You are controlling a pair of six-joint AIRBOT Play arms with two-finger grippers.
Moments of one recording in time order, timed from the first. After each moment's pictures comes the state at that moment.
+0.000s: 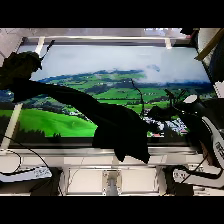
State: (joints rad) left arm 0.64 -1.40 1.40 1.23 -0.85 -1.64; right arm -0.17 -1.39 0.84 -0.84 1.17 1.18
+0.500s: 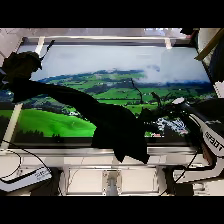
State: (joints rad) left arm 0.58 -1.27 1.40 1.20 -1.05 -1.63; right arm -0.06 -1.53 0.84 -0.58 1.21 0.94
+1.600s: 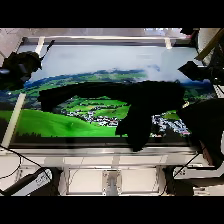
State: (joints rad) left arm 0.31 -1.15 1.36 1.19 -1.15 -1.56; right arm -0.41 -1.48 1.46 -0.86 0.98 1.25
